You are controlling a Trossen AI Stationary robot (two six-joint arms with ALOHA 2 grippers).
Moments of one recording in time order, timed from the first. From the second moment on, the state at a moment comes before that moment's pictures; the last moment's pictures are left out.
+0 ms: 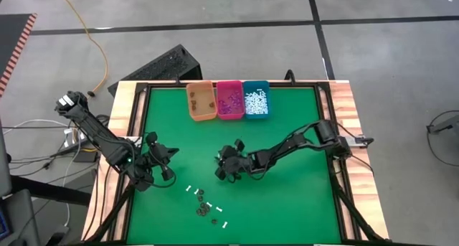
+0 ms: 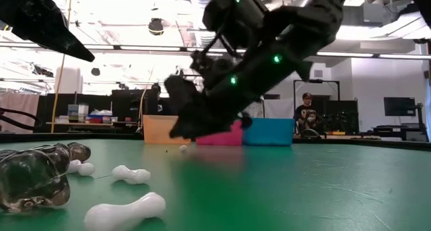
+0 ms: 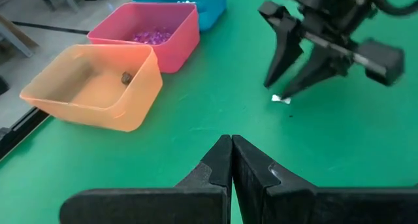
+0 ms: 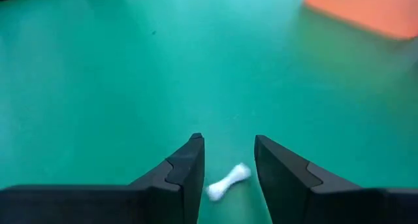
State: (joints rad) left arm -0.74 0.96 0.59 -0.61 -1.00 -0.78; right arm 0.20 2.07 1.16 0.31 0.58 0.50
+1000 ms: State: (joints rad) left arm -0.74 0.96 0.59 -0.62 -0.99 -0.78; right arm 0.26 2.15 1.18 0.22 0.68 0.61
